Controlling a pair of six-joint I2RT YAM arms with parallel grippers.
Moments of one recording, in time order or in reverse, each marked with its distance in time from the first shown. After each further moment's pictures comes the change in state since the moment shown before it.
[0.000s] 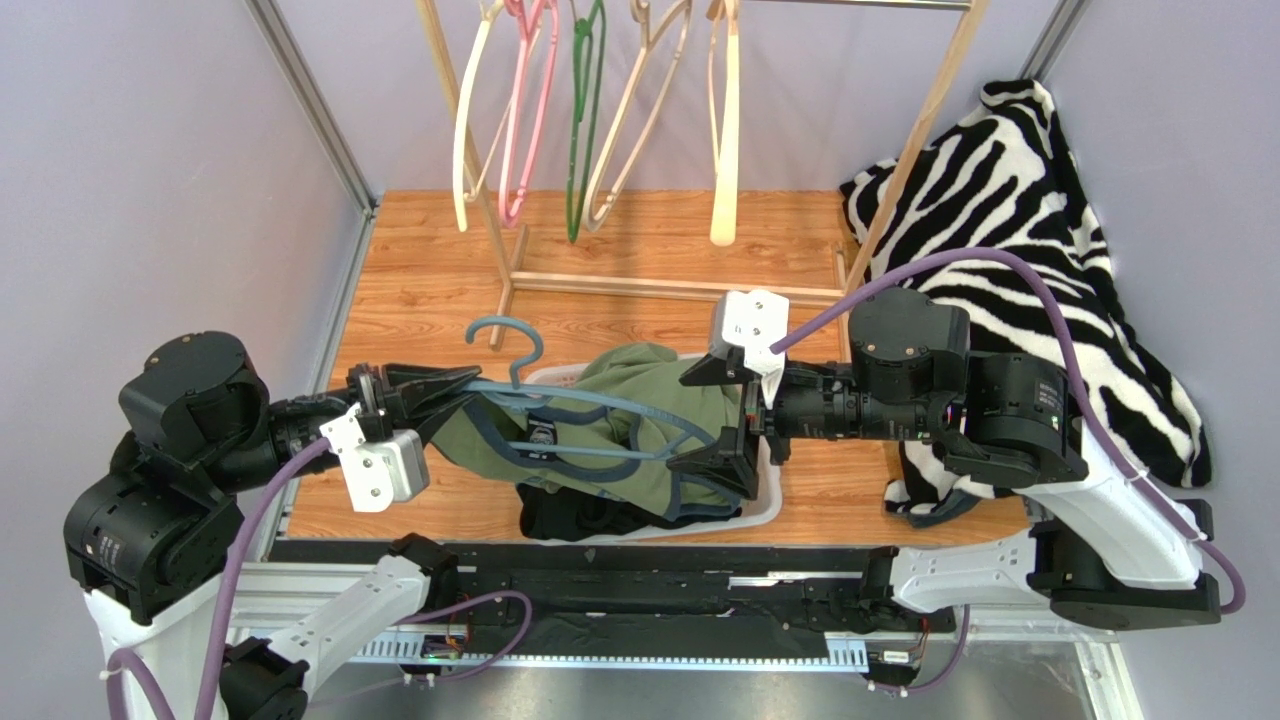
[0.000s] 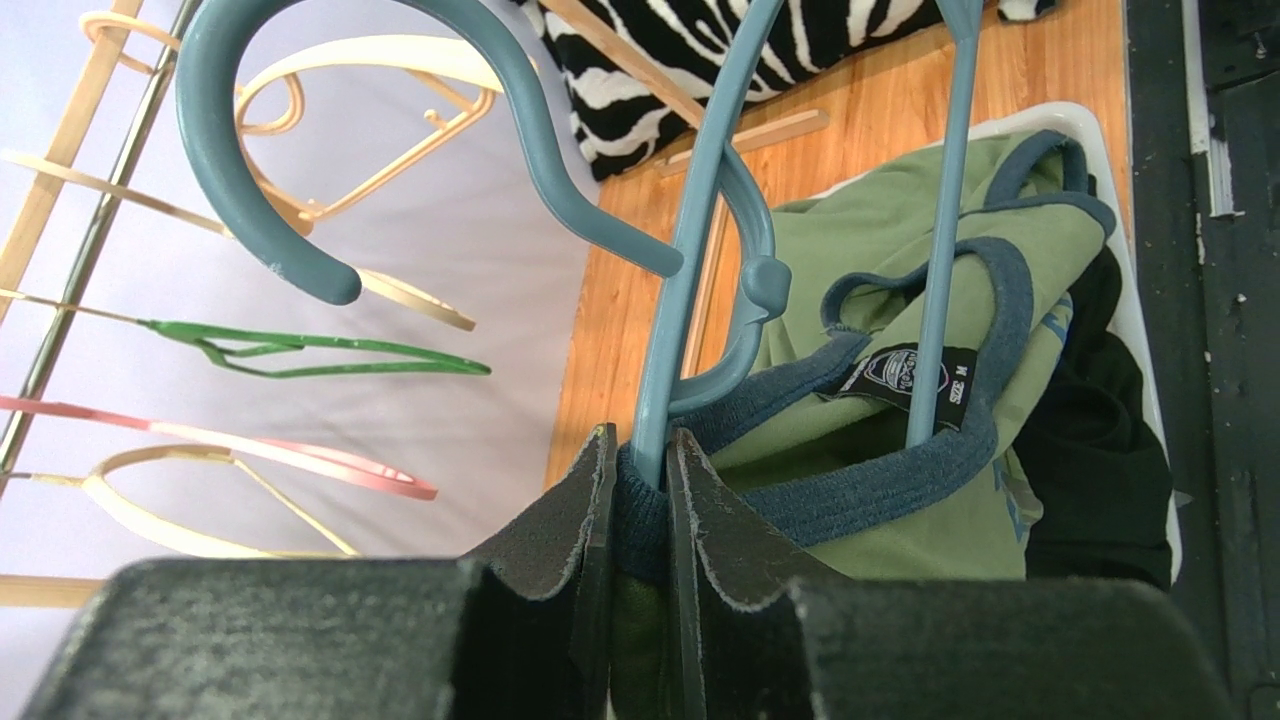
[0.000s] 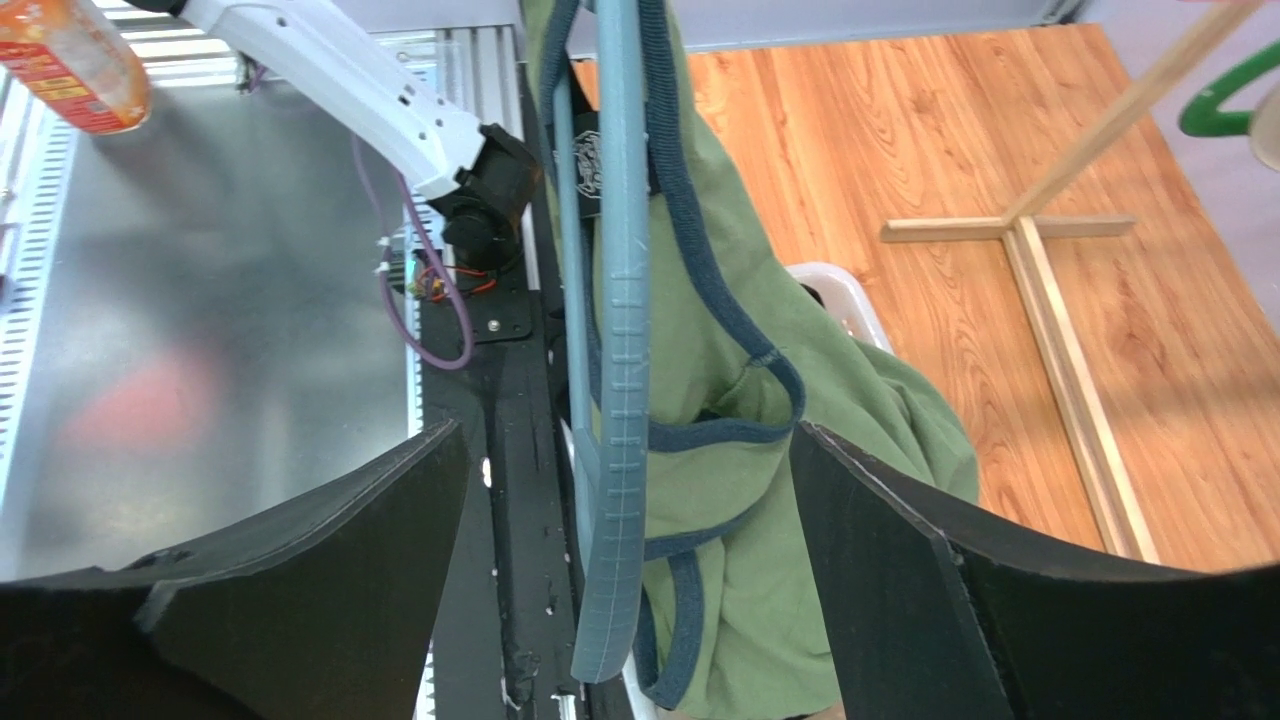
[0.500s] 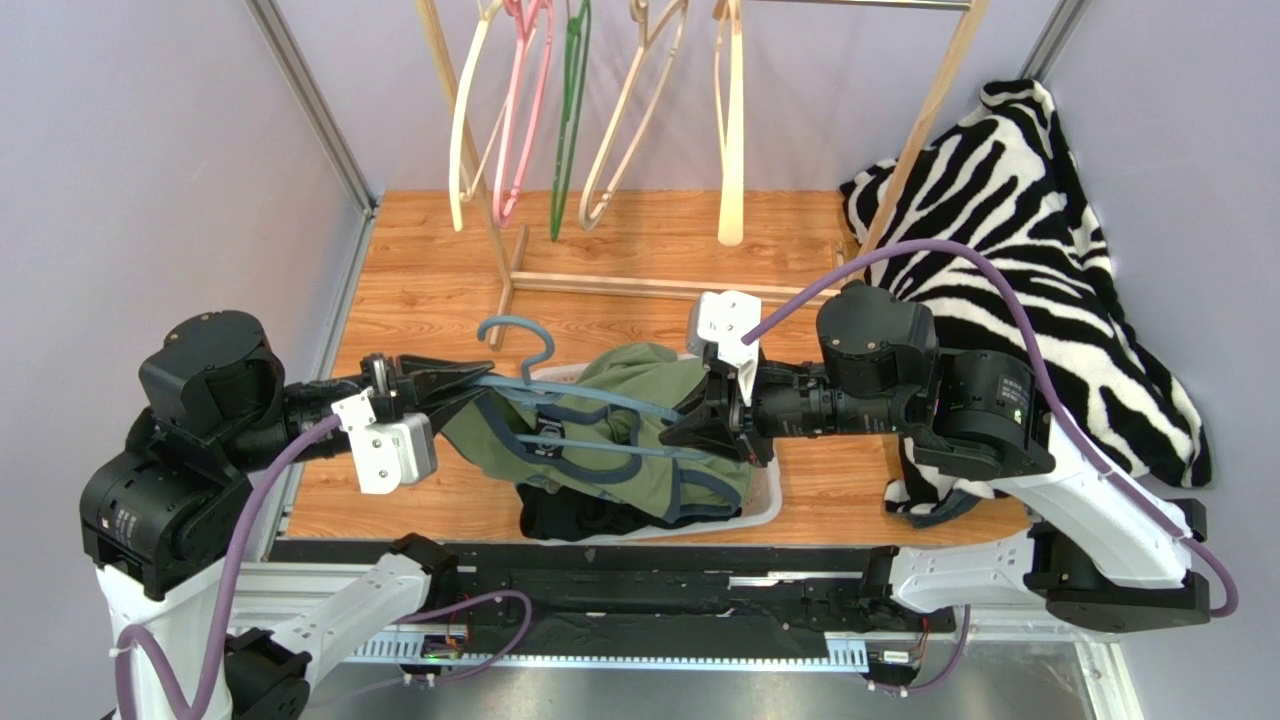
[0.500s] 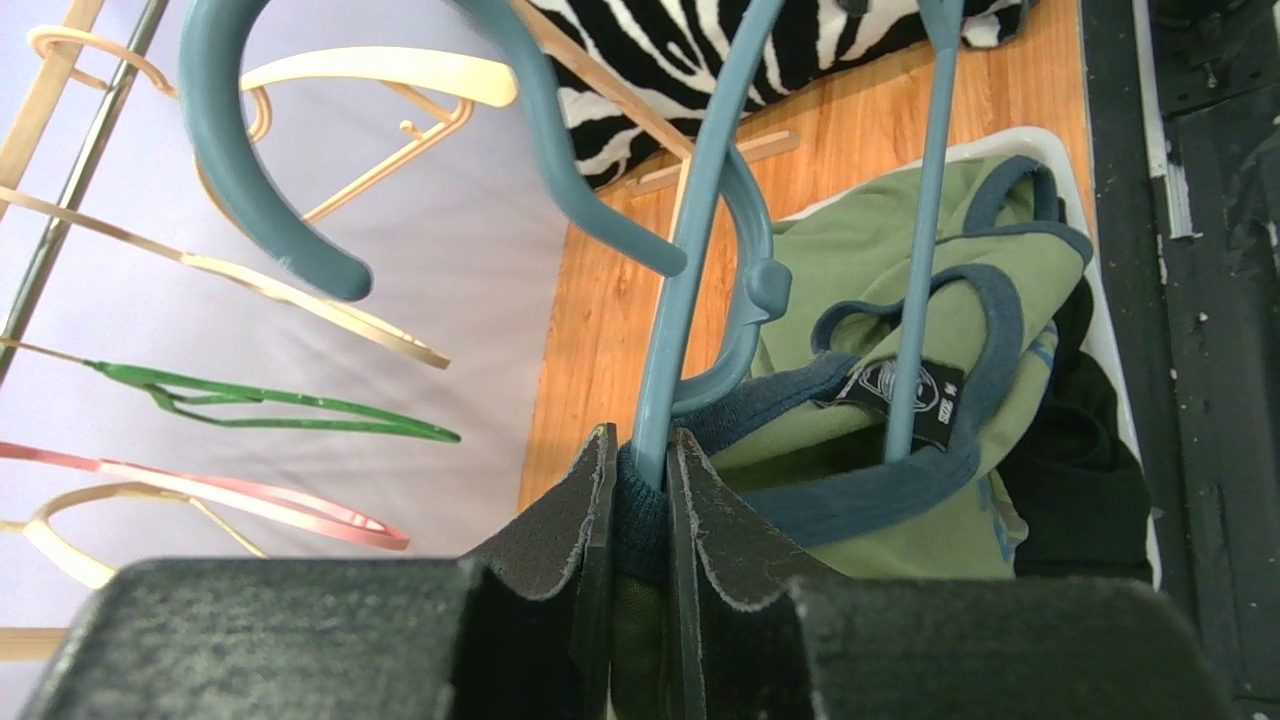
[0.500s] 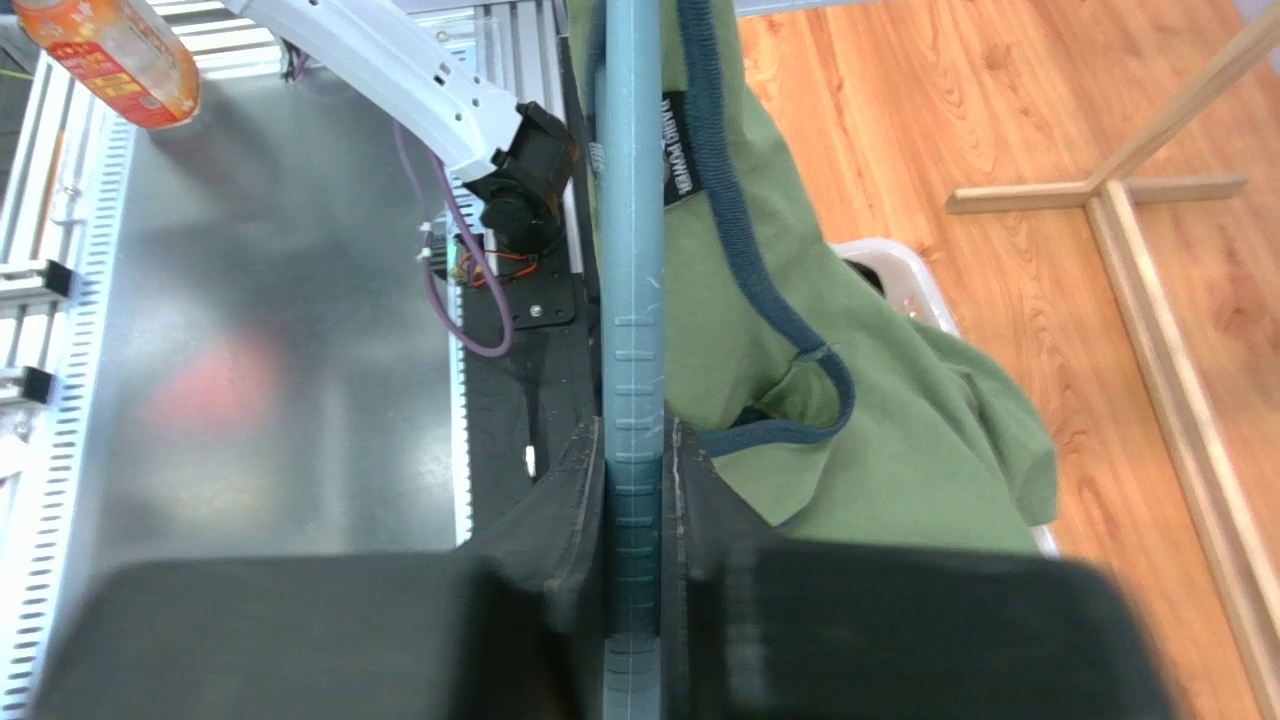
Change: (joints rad) left arm 0.000 0.042 0.009 0.006 0.046 -0.013; right arm -0.031 0.011 -0.063 0.032 -0.084 0.052
